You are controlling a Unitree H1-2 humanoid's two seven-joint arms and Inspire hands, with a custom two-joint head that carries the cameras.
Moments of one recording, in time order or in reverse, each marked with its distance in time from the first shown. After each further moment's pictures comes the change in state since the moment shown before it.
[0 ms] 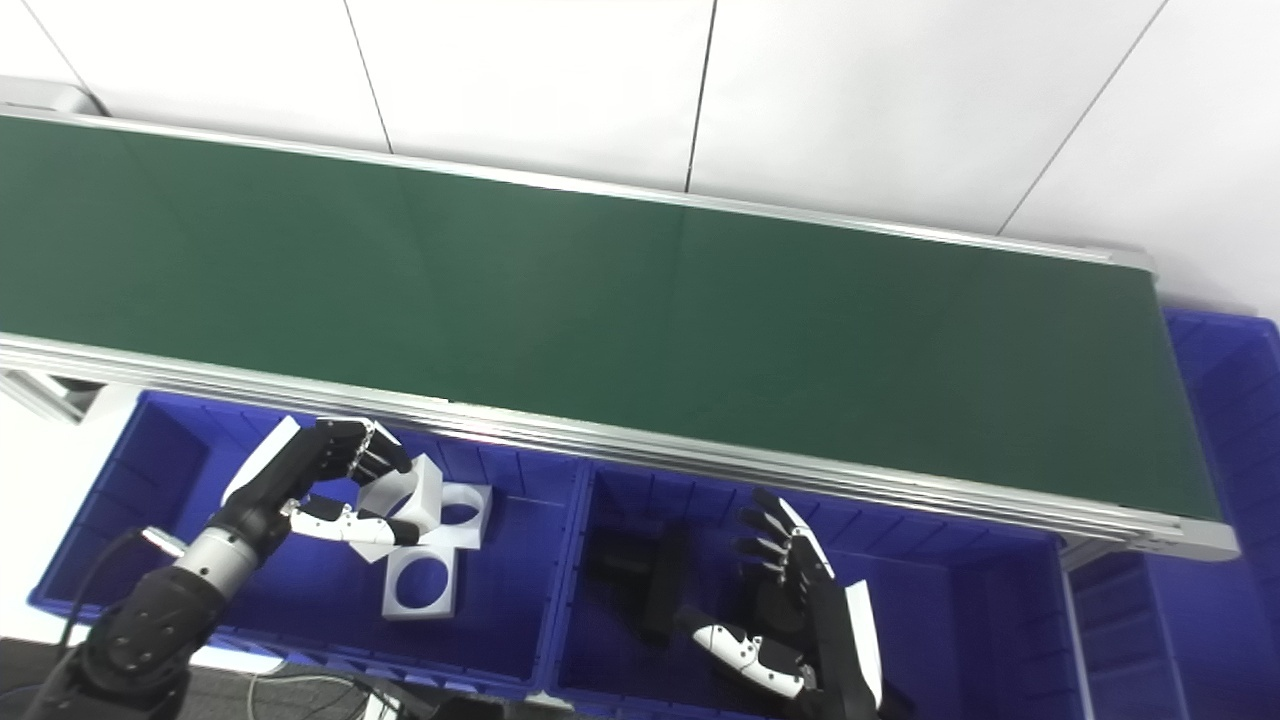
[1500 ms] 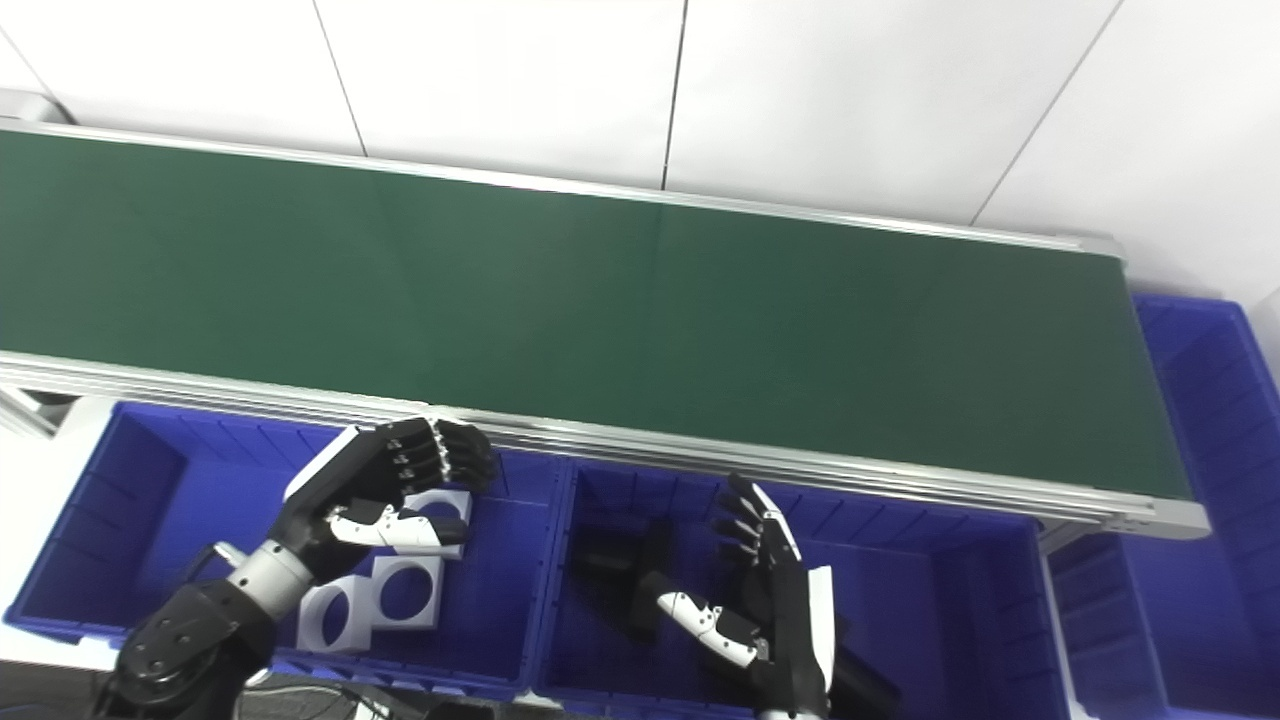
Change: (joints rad) left arm -0.005 -0.144 -0.022 -0.072 -0.418 0.061 -0.265; right arm -0.027 0.151 -0.010 0.089 -0.122 -0.007 -0.172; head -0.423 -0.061
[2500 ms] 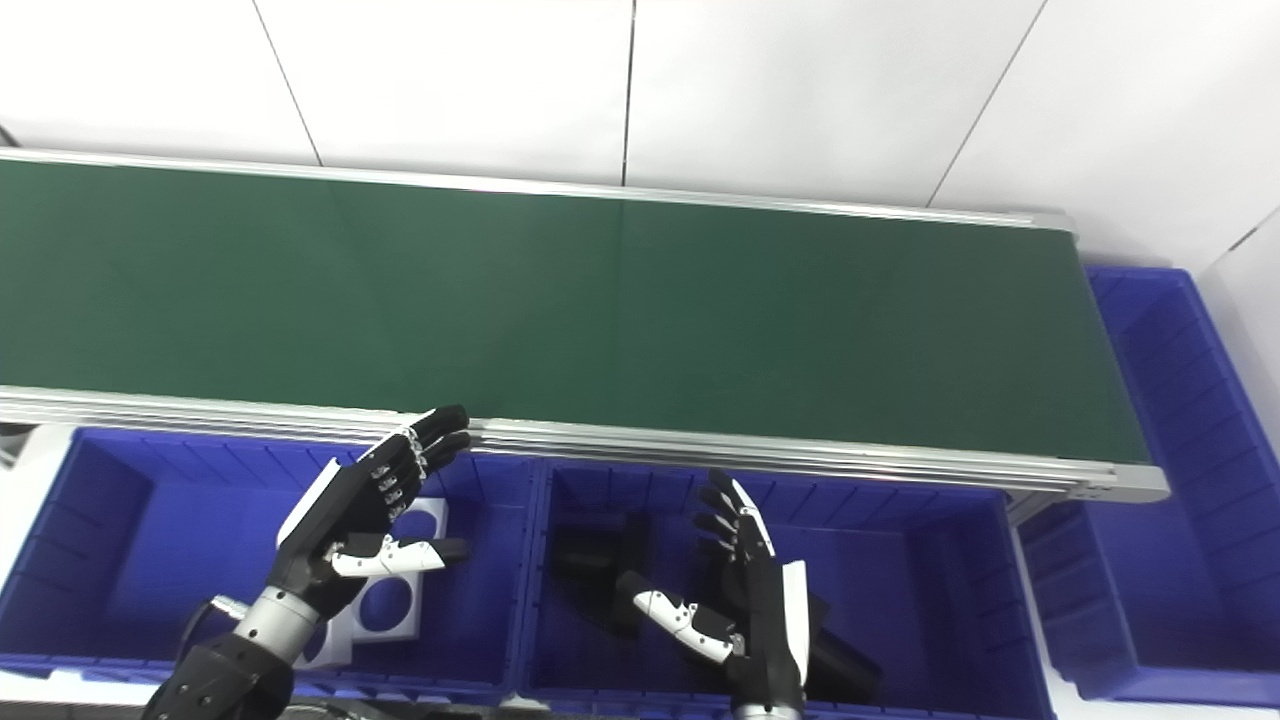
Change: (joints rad) left arm 0.035 -0.053 -0.014 0.074 0.132 -0.163 0.112; right arm 0.014 -0.004 0.016 0.007 0.010 -0.002 -0.009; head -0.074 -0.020
